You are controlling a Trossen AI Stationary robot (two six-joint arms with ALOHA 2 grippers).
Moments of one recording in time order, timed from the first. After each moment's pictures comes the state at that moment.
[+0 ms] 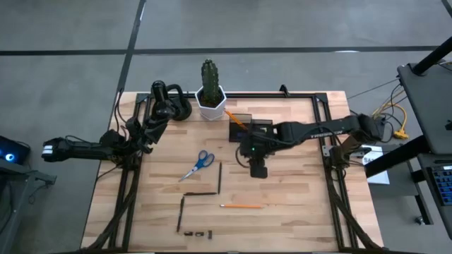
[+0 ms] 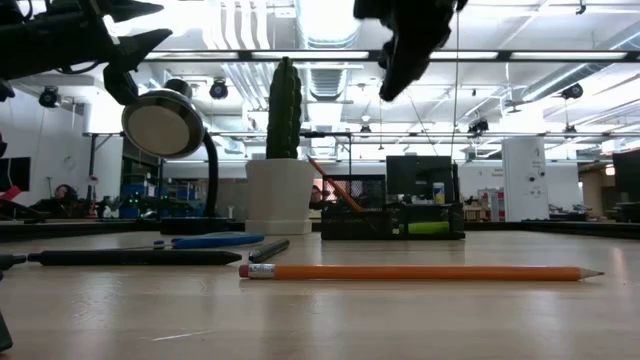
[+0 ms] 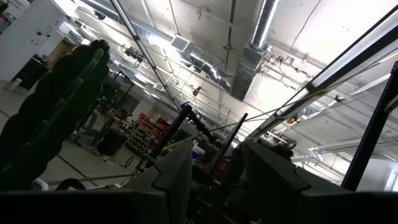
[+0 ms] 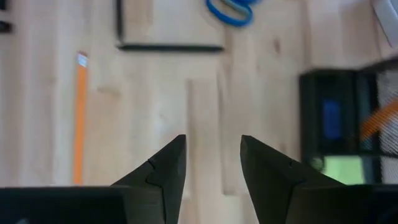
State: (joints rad) left arm 0.02 0.35 0.03 0.80 -0.34 -0.46; right arm 0.08 1.66 1.45 -0.92 0.02 0.13
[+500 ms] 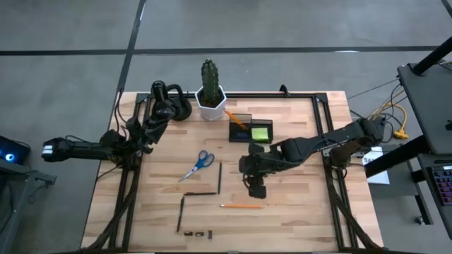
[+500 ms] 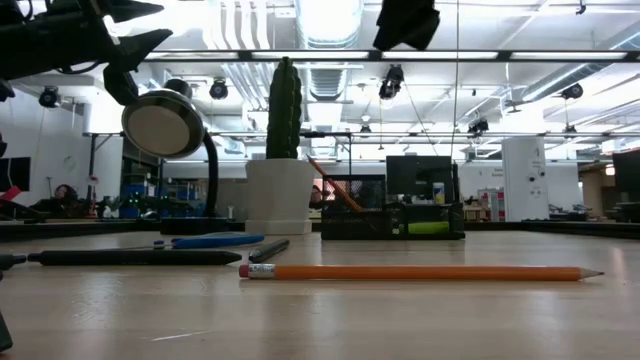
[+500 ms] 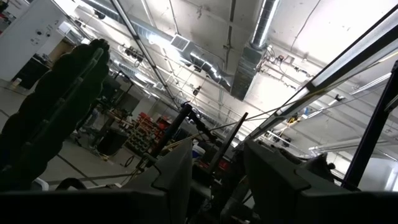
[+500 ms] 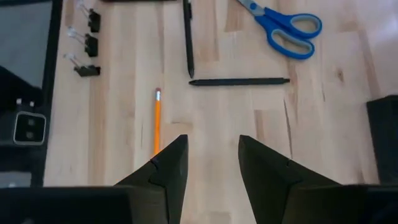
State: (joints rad) left arm 0.02 0.35 0.03 0.80 -0.34 -0.46; right arm 0.27 1.66 1.47 -0.80 0.05 0.35
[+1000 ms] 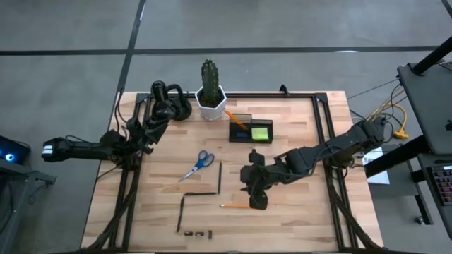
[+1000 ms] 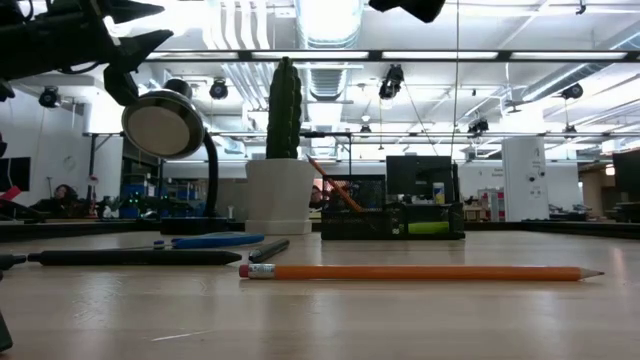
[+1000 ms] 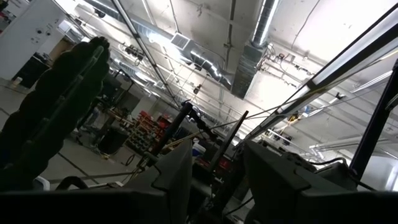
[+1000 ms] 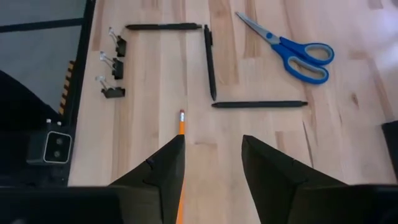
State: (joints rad) left arm 0.02 0.35 0.03 0.79 -0.34 -0.46; right arm 0.38 1.66 1.48 -0.72 0.16 0.42
